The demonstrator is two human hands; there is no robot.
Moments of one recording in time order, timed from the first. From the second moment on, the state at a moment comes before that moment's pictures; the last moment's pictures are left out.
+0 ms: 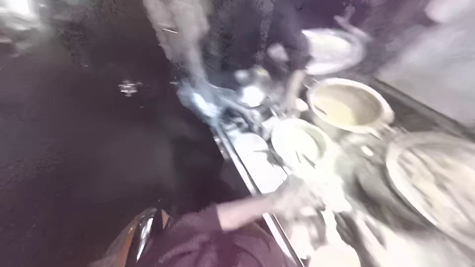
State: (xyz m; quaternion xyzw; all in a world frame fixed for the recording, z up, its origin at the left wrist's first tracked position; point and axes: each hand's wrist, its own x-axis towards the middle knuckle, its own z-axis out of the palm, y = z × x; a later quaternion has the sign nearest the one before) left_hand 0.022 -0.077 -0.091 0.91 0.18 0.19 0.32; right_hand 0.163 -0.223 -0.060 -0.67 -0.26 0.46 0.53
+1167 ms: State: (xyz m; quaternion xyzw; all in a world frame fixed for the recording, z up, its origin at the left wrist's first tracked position) left_hand -0.116 -0.022 -0.056 0.76 0.37 0.43 0.33; right_hand 0.249 -0.348 -0.139 -0.79 -0.27 0.53 -0.18
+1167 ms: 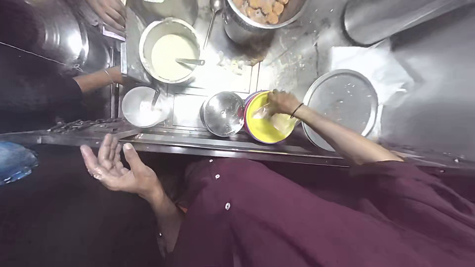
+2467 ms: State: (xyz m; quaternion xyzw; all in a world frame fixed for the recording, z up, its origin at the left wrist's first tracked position) left_hand 0.004 -0.069 -0.048 0.83 0.27 0.34 0.36; right_hand 0.194 -0.251 -0.013 -0.71 -0.20 0.24 0.63
